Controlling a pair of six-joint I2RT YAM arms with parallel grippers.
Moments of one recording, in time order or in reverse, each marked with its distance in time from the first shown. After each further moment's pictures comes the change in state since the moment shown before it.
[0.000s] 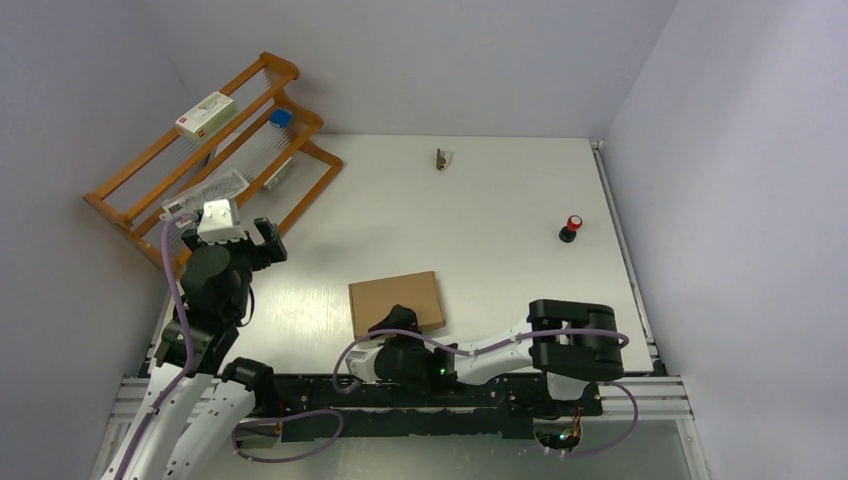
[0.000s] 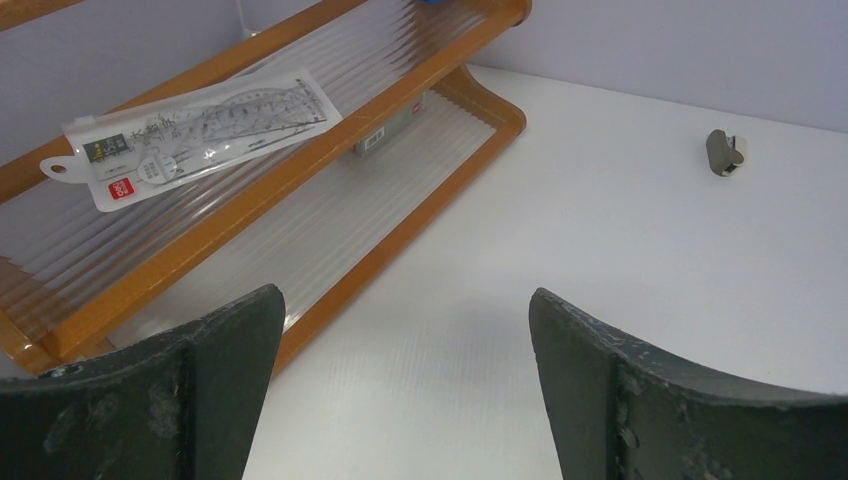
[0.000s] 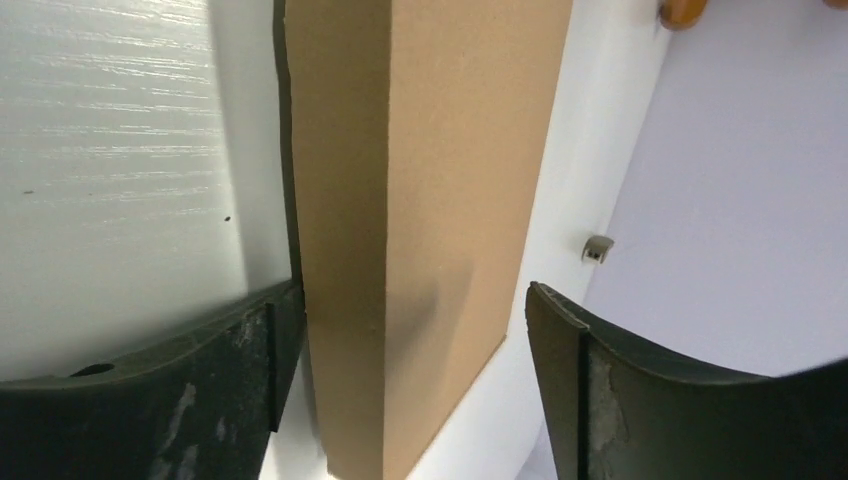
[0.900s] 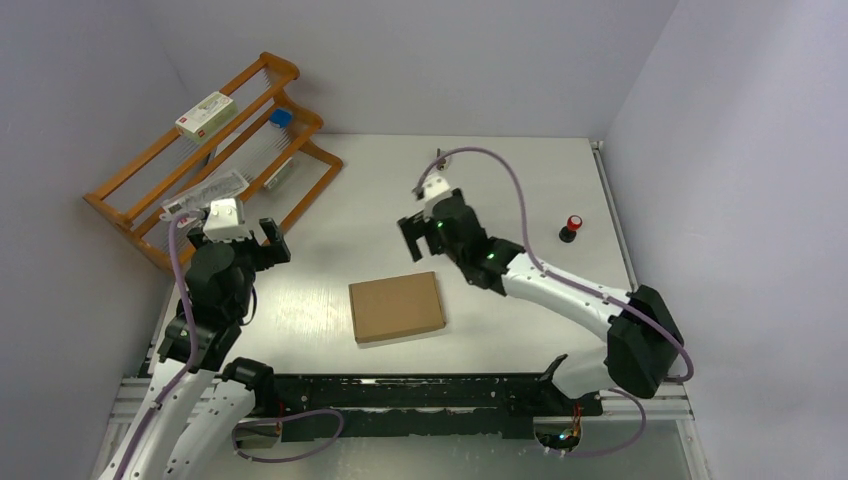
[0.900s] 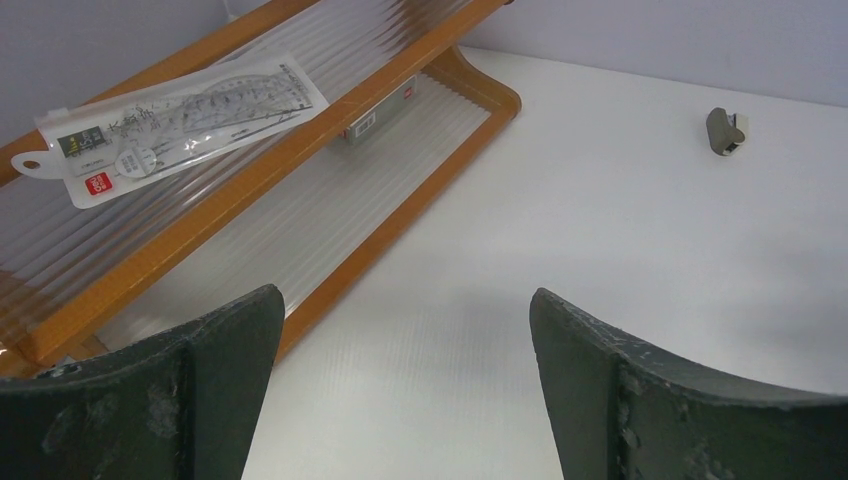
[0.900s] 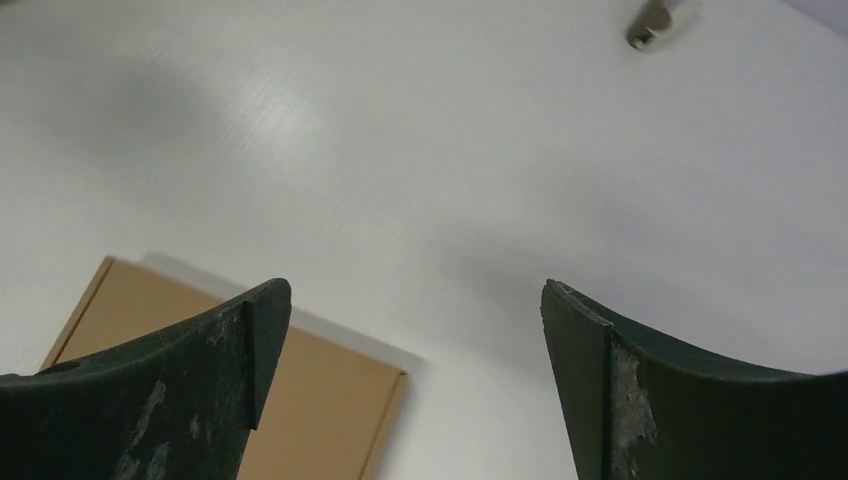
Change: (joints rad) left arm 0.000 0.022 -0.010 0.002 0.025 0.003; right arm -0.620 -0.275 0.320 -0.320 -0.351 0.837
